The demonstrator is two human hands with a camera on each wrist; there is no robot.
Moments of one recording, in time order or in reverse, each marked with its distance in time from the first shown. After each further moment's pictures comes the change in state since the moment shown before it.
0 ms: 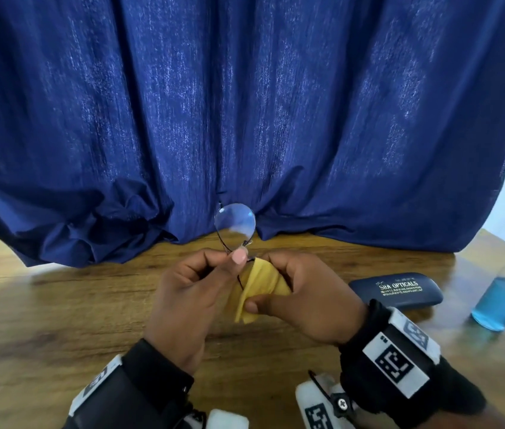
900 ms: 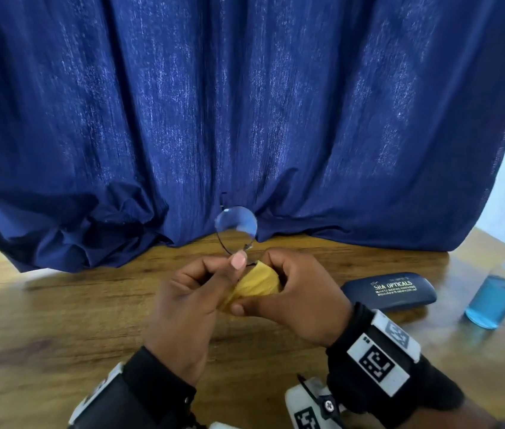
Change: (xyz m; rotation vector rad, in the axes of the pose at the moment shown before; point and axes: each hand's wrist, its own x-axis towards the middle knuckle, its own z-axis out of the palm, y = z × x) left_hand -0.005 -0.002 0.008 -0.059 0.043 -0.041; right_hand 0.001 0.002 0.006 -0.001 0.123 0.004
